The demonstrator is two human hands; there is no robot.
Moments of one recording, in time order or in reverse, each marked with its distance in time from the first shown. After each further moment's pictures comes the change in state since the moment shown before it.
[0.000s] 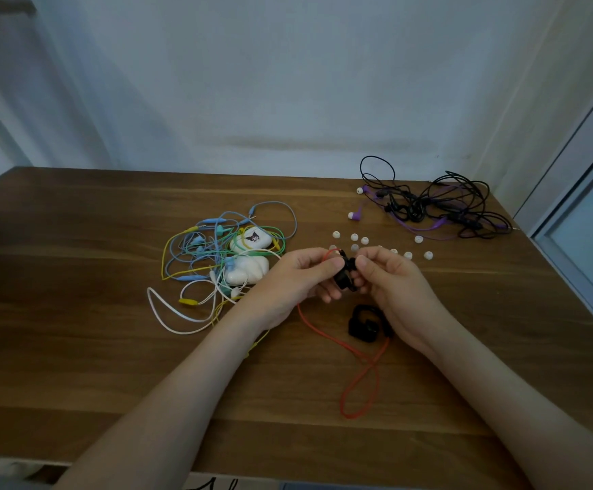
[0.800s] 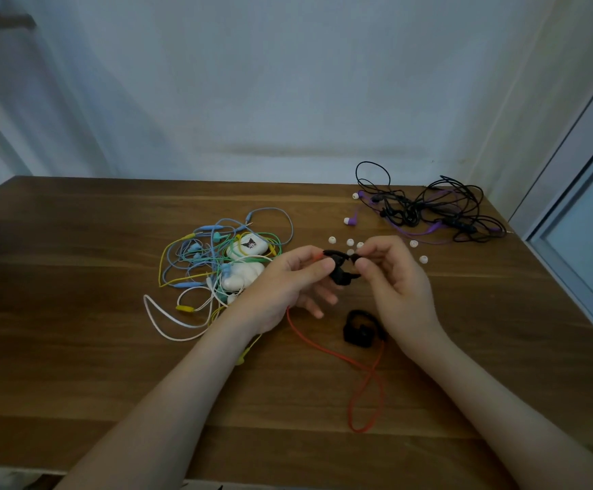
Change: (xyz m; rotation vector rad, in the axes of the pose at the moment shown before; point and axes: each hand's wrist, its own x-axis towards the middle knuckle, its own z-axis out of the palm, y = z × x) left_hand -0.006 0.009 -0.002 -0.077 -0.033 -0.021; right_hand -0.010 0.000 0.002 -0.413 0.155 -0.559
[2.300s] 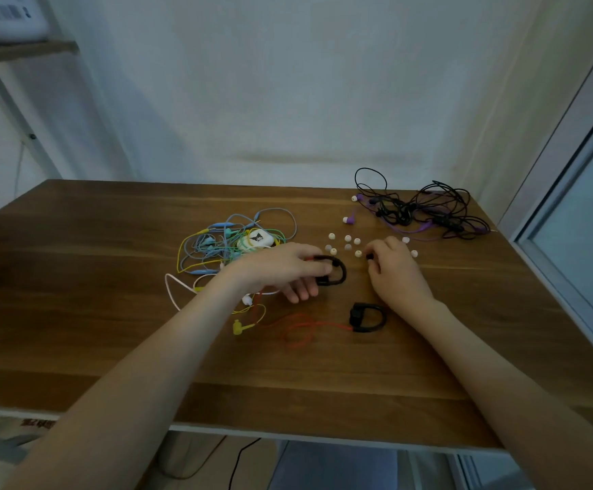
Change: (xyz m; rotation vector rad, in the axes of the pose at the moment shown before) left_hand -0.001 0.033 -0.006 0.678 -0.066 -0.310; right_hand 0.021 0.046 -0.021 -0.798 -0.200 0.074
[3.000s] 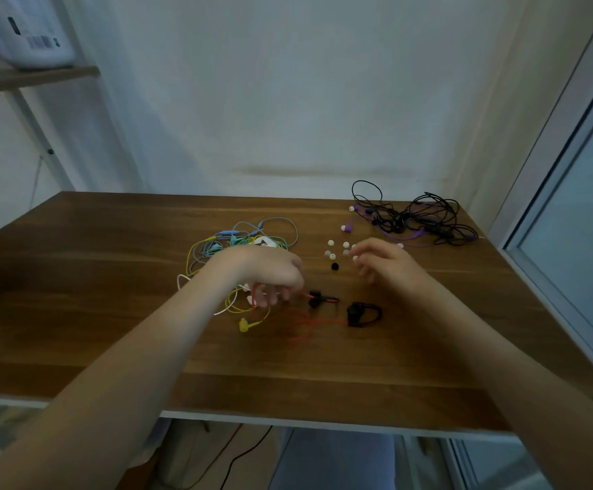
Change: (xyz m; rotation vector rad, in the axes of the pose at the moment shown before) left_hand -0.031 0.018 -0.014 0.448 -0.059 -0.230; right_hand -0.002 -0.013 -0.032 0.682 -0.279 0.149
